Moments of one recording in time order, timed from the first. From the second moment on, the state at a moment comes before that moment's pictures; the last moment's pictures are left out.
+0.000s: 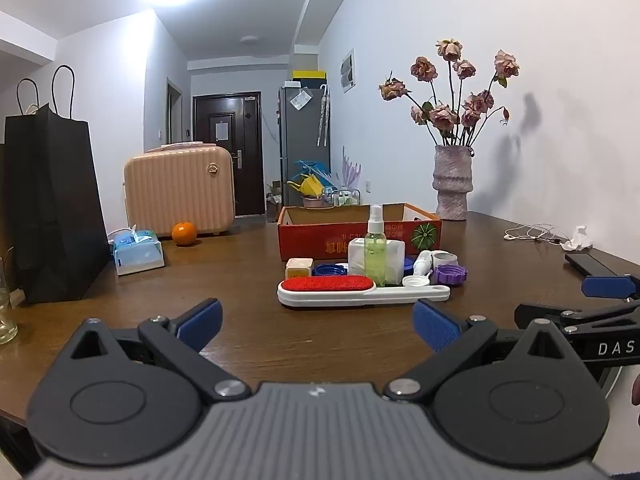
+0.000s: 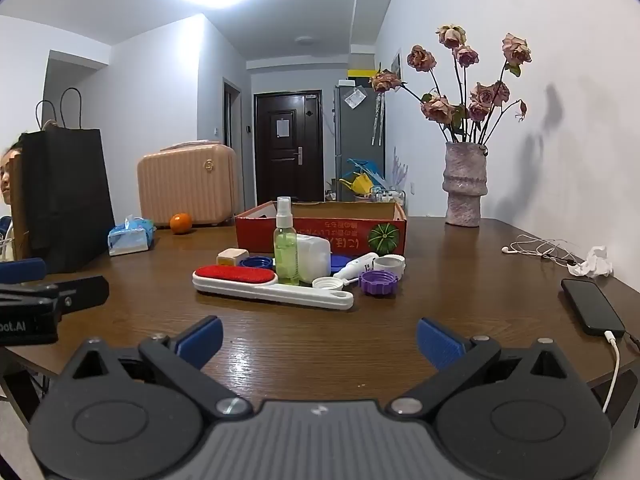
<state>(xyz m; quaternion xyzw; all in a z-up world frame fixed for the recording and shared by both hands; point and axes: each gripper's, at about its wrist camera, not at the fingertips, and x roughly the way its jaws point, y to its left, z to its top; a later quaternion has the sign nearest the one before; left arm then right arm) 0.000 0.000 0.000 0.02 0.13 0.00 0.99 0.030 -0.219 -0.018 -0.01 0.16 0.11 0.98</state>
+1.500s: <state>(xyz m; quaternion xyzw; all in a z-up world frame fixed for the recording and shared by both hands) -0.003 -0.001 0.000 0.03 0.11 0.01 0.99 0.028 -0.216 -0.017 -0.01 0.15 0.11 0.98</state>
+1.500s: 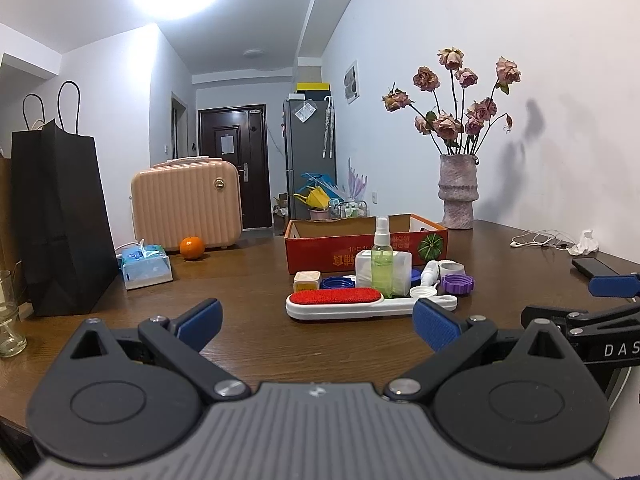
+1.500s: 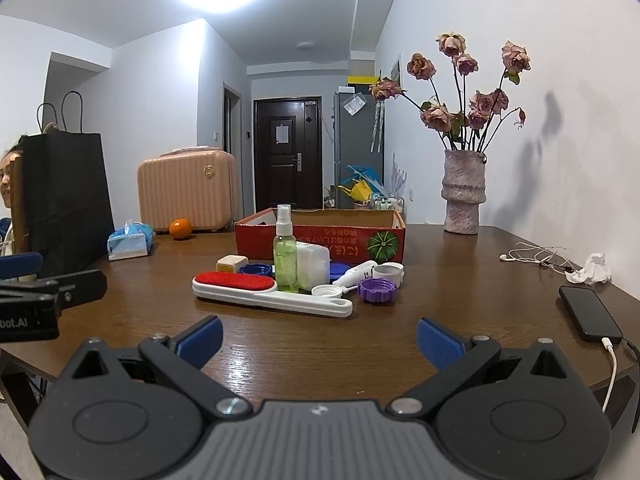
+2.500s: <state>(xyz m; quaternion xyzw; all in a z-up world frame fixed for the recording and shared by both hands) -0.005 -0.001 0.000 0.03 0.11 0.01 0.99 0.027 -0.218 -0.018 -0.01 0.14 0.12 0.98</state>
